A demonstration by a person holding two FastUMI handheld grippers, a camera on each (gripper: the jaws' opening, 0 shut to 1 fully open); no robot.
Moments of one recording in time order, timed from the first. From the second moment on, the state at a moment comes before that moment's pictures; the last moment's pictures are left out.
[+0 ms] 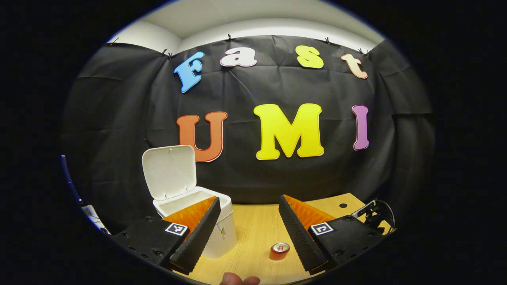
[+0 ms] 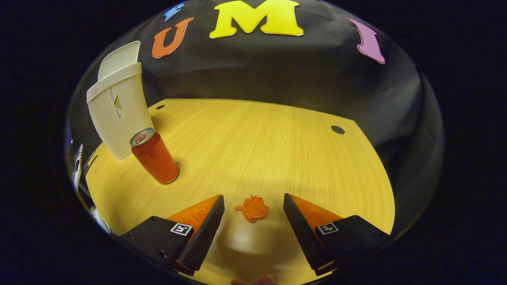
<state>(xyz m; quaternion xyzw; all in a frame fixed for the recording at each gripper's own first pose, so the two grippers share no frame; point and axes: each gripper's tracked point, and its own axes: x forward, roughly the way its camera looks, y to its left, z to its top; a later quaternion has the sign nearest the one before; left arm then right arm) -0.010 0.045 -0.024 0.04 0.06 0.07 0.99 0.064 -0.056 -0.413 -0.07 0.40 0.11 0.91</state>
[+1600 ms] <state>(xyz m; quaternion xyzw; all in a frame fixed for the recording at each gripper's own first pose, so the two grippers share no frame) -0.023 0.105 -0.013 0.02 0.05 0.11 0.99 0.079 -0.008 -0.313 -0.05 0.33 0.13 0.93</state>
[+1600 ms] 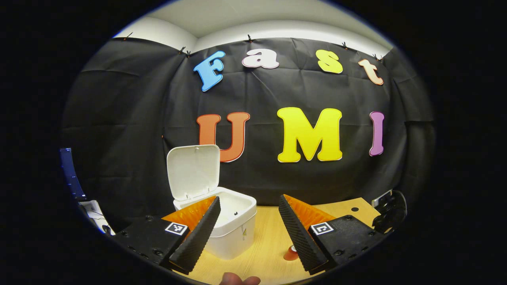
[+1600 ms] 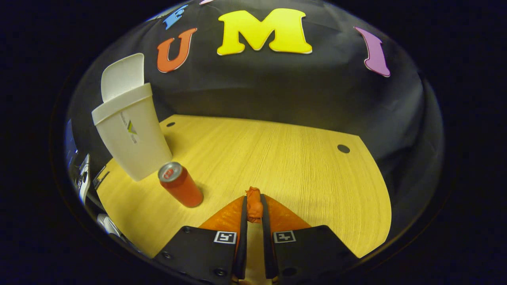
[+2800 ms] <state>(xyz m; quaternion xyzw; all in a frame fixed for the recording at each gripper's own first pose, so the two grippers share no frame) -0.073 0.140 -0.012 0.03 0.05 0.14 0.99 0.132 0.221 -0.061 -0.02 0.11 0.31 0.94</state>
